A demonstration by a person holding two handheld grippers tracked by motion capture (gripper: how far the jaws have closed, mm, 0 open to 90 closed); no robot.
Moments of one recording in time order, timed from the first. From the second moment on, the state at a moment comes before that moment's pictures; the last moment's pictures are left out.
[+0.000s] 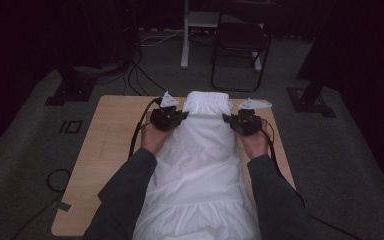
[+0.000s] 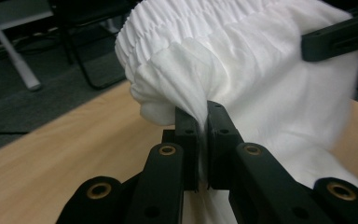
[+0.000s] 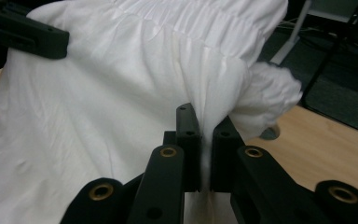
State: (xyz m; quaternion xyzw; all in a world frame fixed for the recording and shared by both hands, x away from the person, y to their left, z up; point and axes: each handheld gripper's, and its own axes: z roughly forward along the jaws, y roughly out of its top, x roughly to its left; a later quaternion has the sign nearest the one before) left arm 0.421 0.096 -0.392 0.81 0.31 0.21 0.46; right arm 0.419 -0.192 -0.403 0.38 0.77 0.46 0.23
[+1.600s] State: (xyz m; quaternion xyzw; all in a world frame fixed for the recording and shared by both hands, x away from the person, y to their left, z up) left arm 0.382 0.100 -0.543 0.88 0.32 0.16 0.32; right arm 0.390 -0.151 -0.549 0.38 0.85 0.34 0.15
